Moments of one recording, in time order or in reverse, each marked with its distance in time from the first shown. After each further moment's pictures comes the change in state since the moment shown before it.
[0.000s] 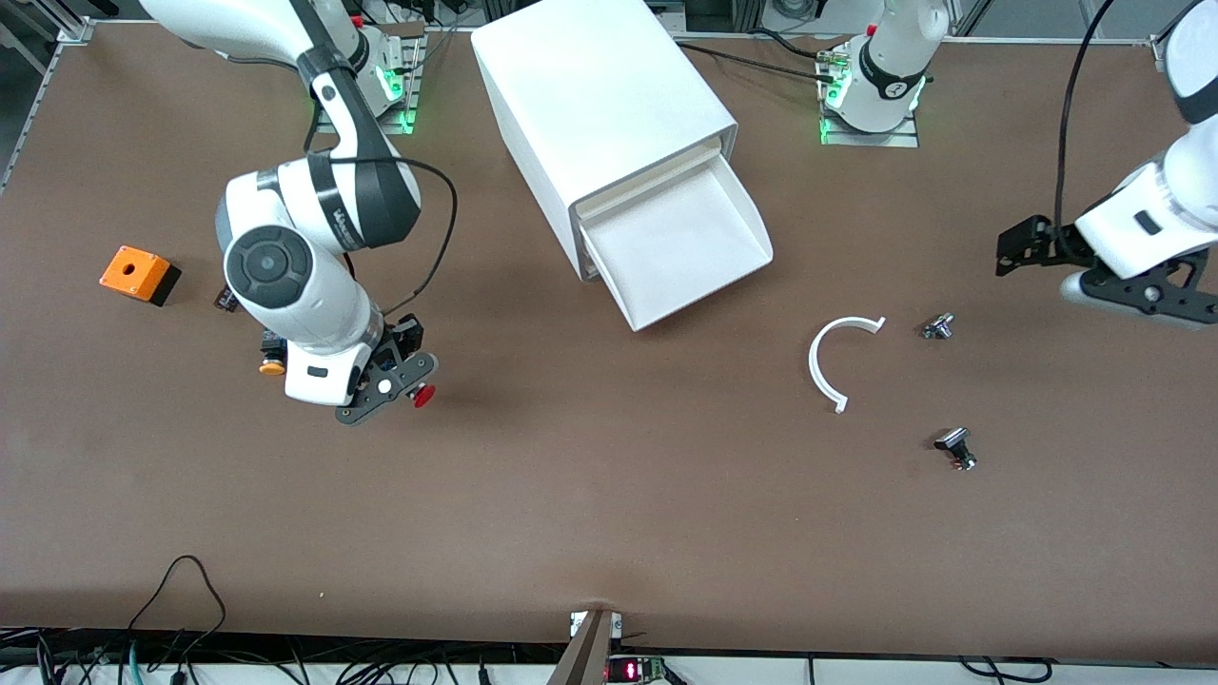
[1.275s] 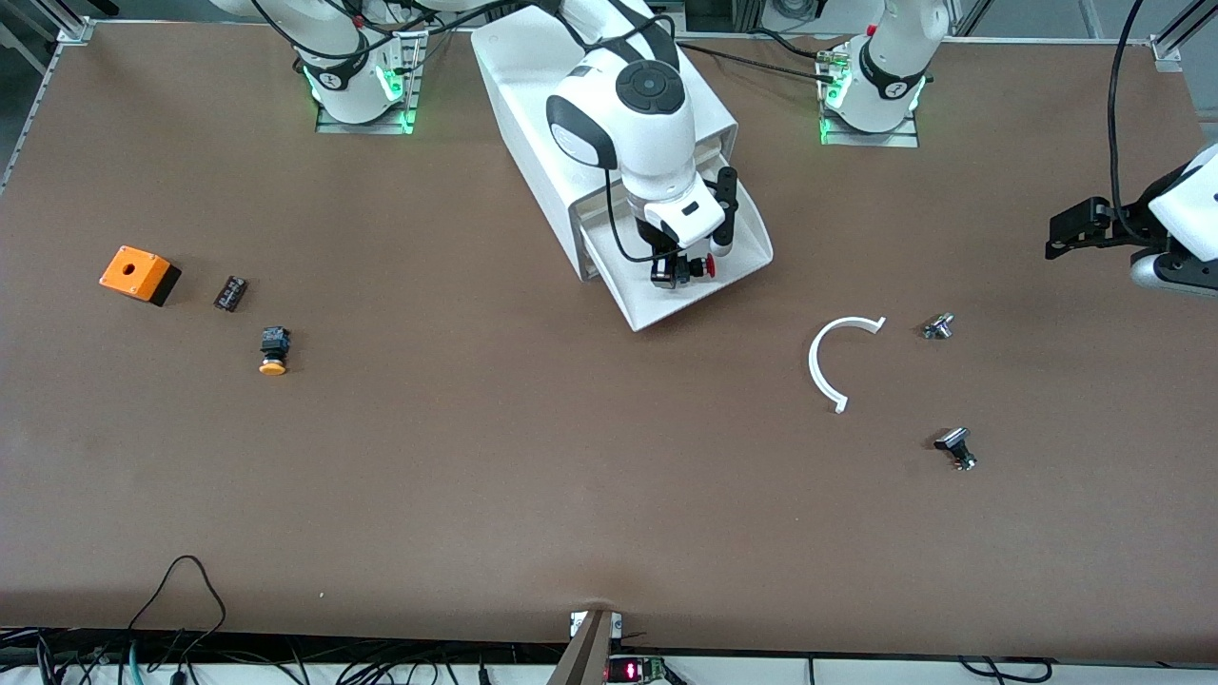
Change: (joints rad) left arm 0.082 -0.042 0.012 0.045 0.013 -0.128 0.007; right arm 0.511 0.166 0.052 0.234 -0.006 0.226 -0.307
